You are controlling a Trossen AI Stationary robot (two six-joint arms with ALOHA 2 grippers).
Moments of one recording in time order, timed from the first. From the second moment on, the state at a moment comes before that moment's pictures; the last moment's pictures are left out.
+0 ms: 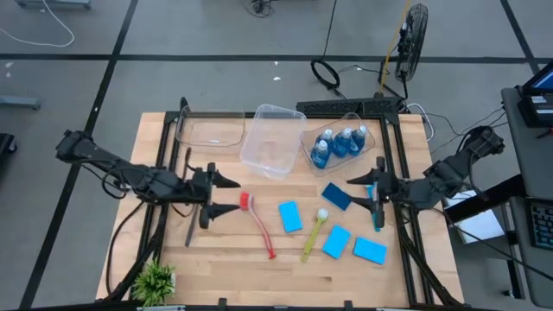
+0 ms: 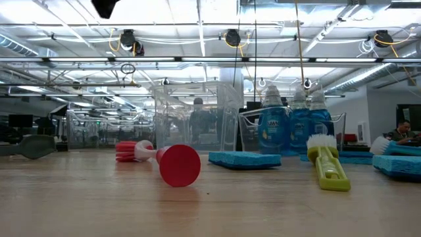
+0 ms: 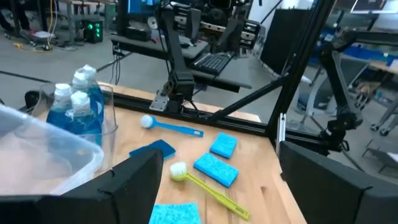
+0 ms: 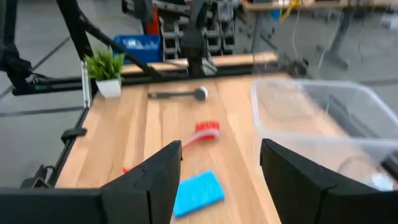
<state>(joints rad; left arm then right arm) -0.40 0.90 0.63 0.19 -0.37 -0.27 0.63 0.81 0.91 -0.53 0.70 0.36</state>
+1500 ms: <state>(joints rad) -0.39 0.53 0.49 0.02 -0.32 -0.21 0.46 1.03 0.64 -1.15 0.13 1.68</state>
